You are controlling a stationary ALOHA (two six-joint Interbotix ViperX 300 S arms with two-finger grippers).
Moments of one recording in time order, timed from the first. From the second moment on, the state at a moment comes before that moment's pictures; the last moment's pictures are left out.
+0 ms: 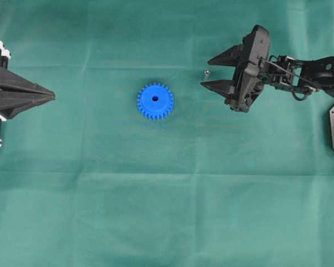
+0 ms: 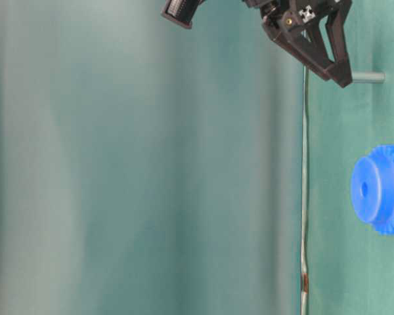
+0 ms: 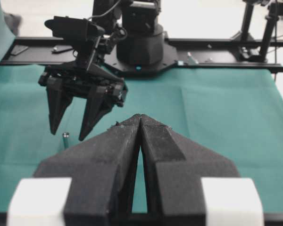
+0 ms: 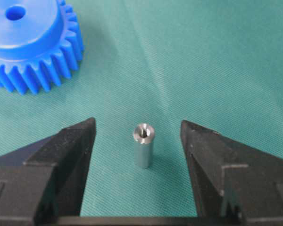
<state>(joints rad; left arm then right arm) 0.00 -0.96 1.18 0.01 -0.22 -0.01 -0.30 0.04 1.03 0.01 -0.56 -0.01</state>
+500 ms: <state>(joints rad) 0.00 -0.96 1.18 0.01 -0.21 -0.01 -0.30 0.05 1.03 0.01 -0.56 -0.01</state>
